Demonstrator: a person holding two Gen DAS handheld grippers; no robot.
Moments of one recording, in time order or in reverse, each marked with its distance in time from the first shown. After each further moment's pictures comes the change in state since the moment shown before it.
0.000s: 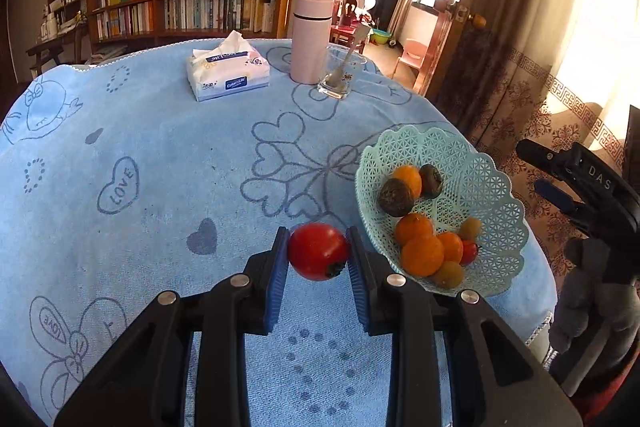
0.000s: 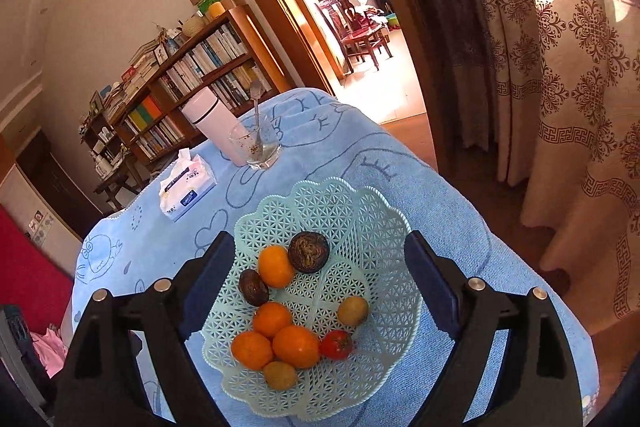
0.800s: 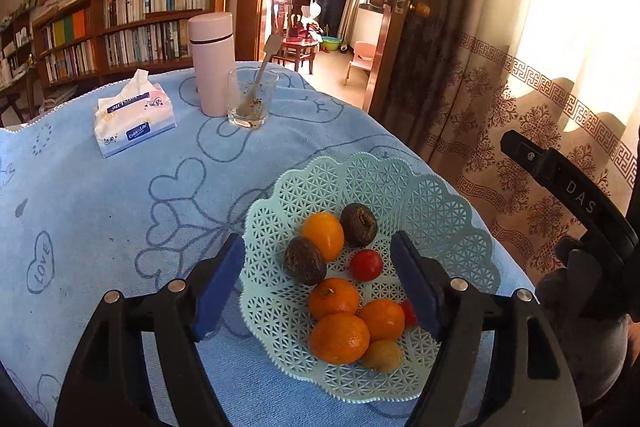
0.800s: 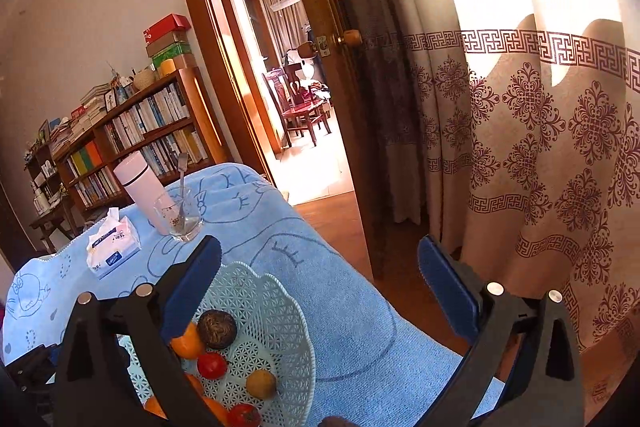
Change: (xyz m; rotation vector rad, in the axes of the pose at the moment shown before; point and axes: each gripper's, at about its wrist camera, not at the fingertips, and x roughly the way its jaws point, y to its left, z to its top) left arm 0.052 -0.068 0.032 0.137 -0.069 -0.075; right arm -0.013 -0.026 0.013 -0.058 -0.292 -0.242
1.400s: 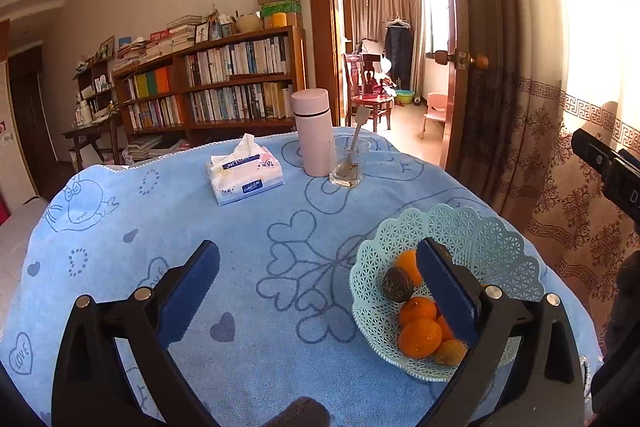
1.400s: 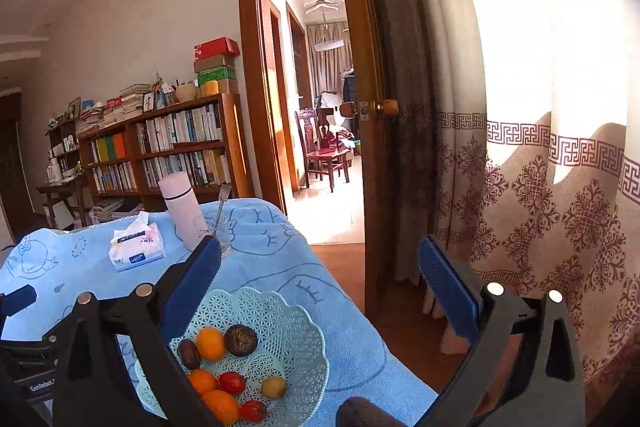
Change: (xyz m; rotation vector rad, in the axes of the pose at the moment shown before) left arm -0.082 0.015 -0.009 0.011 -0.220 0.303; right arm -0.070 0.039 0.017 -0.226 -0.167 0.054
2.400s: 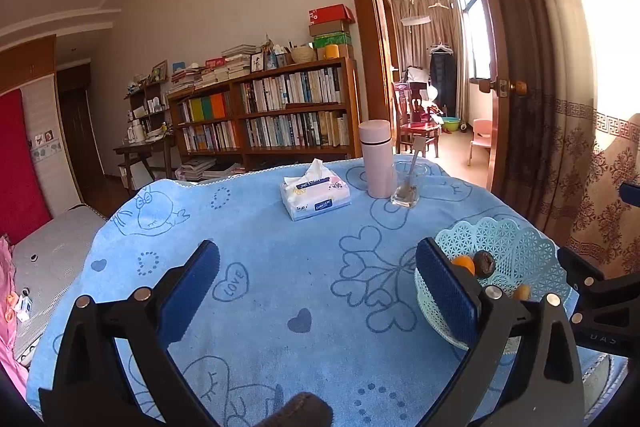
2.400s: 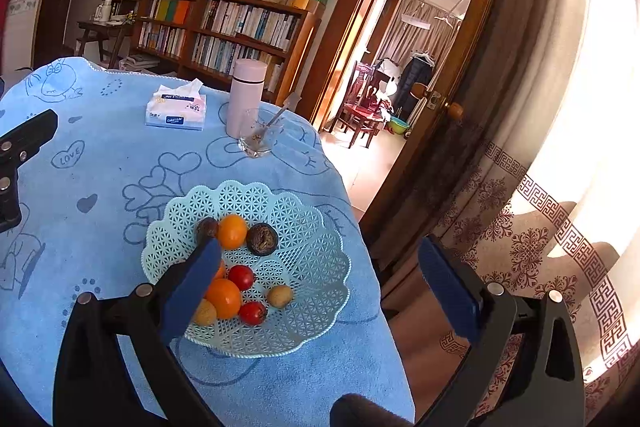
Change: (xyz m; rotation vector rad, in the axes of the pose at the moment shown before) left arm -0.057 0.025 -0.016 -0.020 -0.100 0.186; right arm -0.023 0.079 -0.037 -0.492 0.229 0.051
